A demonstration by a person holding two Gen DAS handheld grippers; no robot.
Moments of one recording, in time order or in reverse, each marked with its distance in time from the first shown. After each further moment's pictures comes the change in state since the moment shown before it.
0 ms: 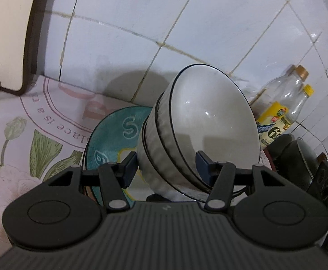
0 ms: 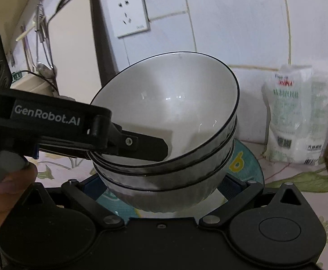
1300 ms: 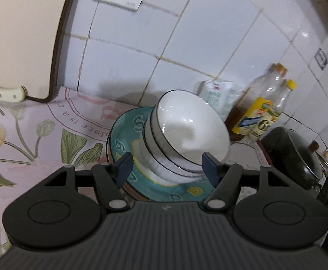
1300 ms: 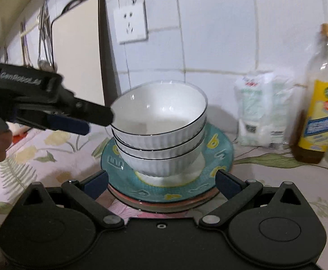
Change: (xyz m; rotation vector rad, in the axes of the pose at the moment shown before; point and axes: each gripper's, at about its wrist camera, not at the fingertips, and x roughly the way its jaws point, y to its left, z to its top) left arm -0.083 -0.007 -0.023 0.075 -0.063 0.020; right arm -0.073 0.022 -0.037 -0.031 -0.049 -0.120
